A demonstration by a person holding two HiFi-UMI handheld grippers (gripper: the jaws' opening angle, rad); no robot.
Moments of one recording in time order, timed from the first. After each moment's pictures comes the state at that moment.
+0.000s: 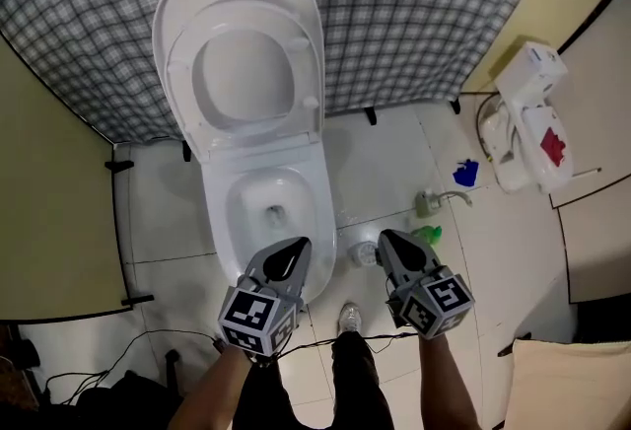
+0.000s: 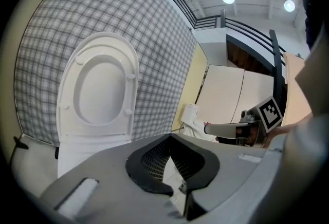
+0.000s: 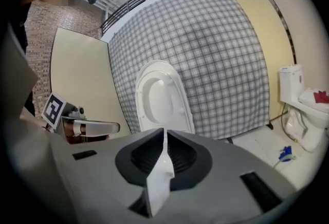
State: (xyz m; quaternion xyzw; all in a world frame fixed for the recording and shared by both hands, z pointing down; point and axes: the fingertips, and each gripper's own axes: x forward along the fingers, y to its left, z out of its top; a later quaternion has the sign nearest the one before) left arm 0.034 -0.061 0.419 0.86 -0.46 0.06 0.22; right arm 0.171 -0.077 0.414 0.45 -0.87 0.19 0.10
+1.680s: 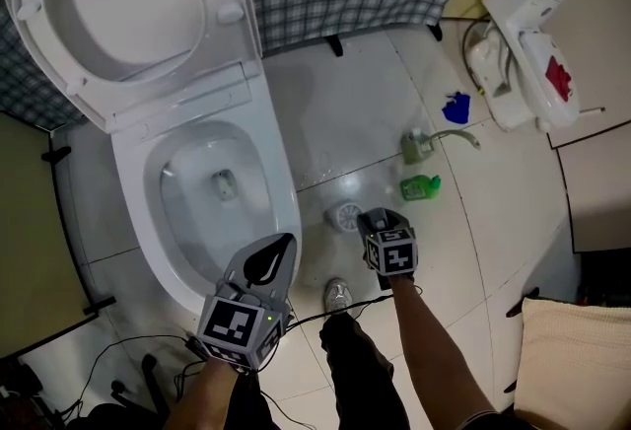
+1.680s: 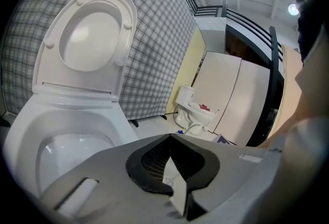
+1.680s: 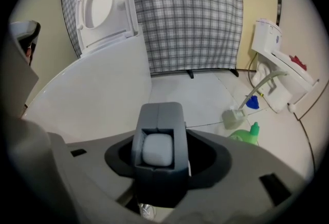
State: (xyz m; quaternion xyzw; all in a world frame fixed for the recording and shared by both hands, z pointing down) left arm 0.103 -0.061 0.593 0.87 -0.41 0.10 0.25; right arm 0.304 -0.074 0.815 0.53 -0.70 0.31 0.38
